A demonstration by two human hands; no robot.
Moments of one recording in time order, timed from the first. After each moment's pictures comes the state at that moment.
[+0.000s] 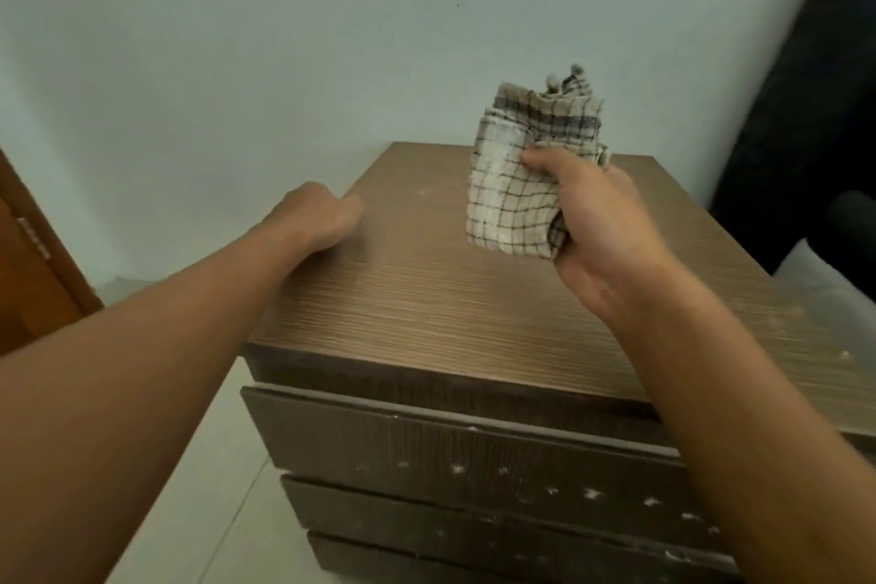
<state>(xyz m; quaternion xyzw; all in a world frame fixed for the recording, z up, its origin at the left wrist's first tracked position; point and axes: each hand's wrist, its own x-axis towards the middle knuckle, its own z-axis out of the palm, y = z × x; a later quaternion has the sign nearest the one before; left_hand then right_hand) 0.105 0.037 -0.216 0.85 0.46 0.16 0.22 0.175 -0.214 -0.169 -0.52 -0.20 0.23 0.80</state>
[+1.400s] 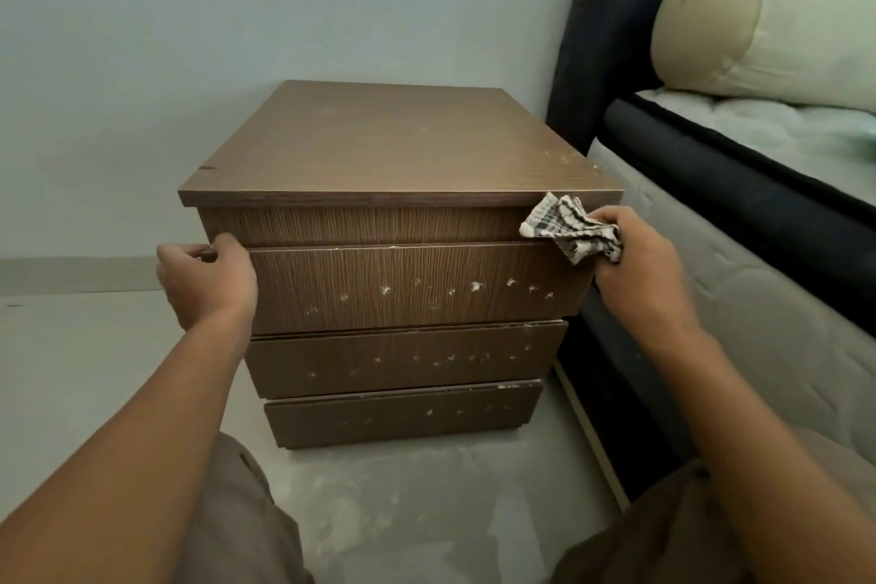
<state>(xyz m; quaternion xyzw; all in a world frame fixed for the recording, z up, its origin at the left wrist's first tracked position) -0.039 -0.088 -0.331 0.60 0.49 0.45 0.45 0.091 -0.433 -0.294 -0.89 -0.20 -0.21 0.35</state>
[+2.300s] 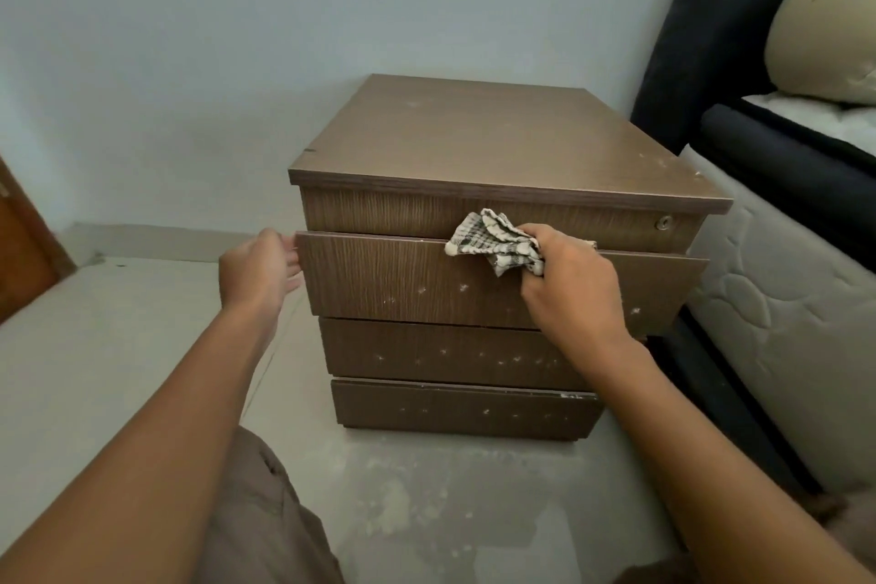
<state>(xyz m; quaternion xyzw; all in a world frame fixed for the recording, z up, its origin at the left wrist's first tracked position) -0.086 -0.063 -0.327 0.55 0.45 0.37 0.60 0.036 -0.310 -0.308 -0.89 -0.31 -0.22 0.24</state>
